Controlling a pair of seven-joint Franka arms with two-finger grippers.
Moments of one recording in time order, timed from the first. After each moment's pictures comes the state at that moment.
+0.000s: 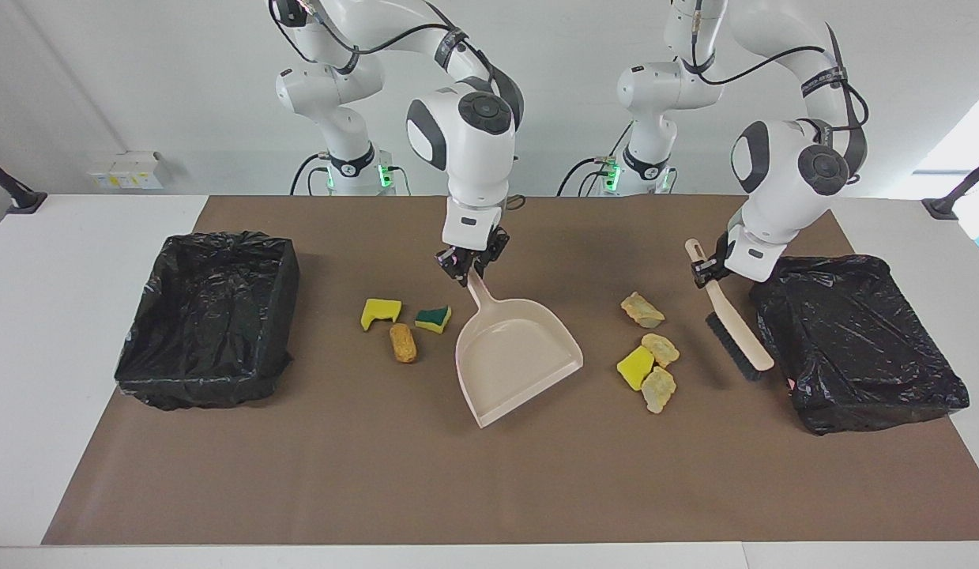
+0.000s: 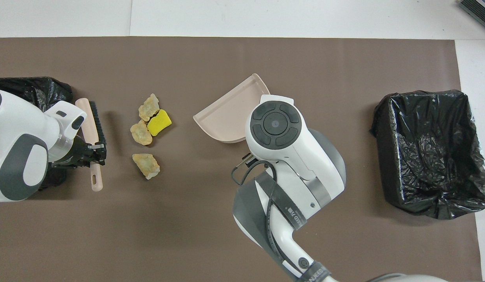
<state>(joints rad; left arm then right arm) 0.02 0.03 -0.10 -2.08 -0.05 1.95 -0.32 0.45 0.27 0.13 -1.67 -0.12 1.90 -0.05</state>
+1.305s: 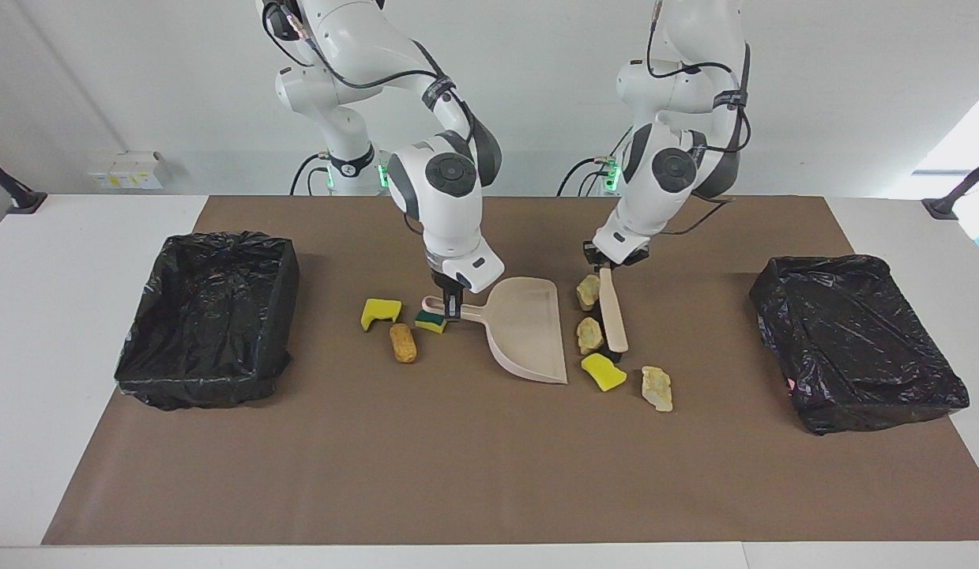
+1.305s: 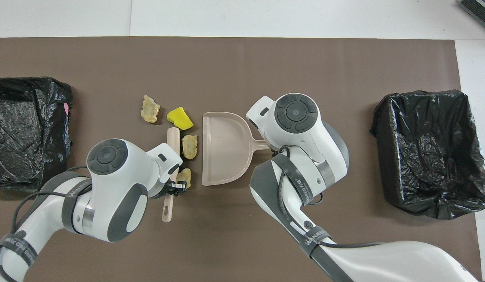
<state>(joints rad) -0.35 -0.01 -0.13 -2.27 -0.19 2.11 -0.27 0.37 0.34 0.13 -1.74 -0.09 2.06 -1.03</state>
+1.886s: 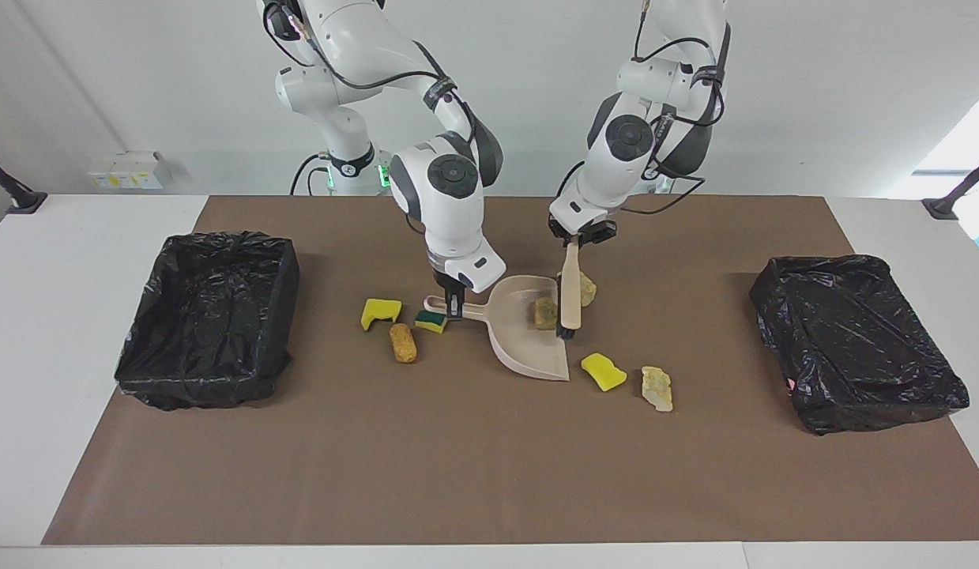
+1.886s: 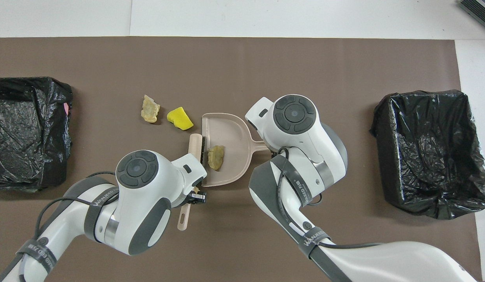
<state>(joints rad) -0.42 -0.03 -0.11 -2.12 -0.19 1.91 -0.28 0.37 0.34 0.13 -1.75 -0.09 2.06 -1.03</state>
